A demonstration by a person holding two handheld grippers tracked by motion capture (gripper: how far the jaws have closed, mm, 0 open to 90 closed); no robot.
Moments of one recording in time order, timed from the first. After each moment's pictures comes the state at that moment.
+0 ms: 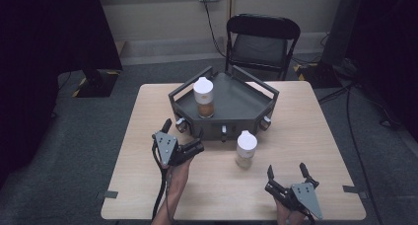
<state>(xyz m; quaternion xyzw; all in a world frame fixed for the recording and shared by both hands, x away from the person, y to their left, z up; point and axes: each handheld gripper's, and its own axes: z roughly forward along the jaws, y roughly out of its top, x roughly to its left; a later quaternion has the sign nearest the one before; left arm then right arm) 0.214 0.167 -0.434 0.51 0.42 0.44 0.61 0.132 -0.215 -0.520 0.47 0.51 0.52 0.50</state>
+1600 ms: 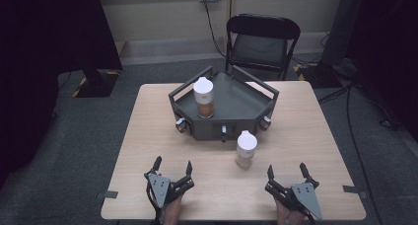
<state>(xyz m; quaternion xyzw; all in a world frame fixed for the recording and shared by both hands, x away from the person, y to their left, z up) 0.154 0.183 -0.525 0.51 0.44 0.46 0.57 0.132 -0.214 -0.520 0.47 0.51 0.52 0.50</state>
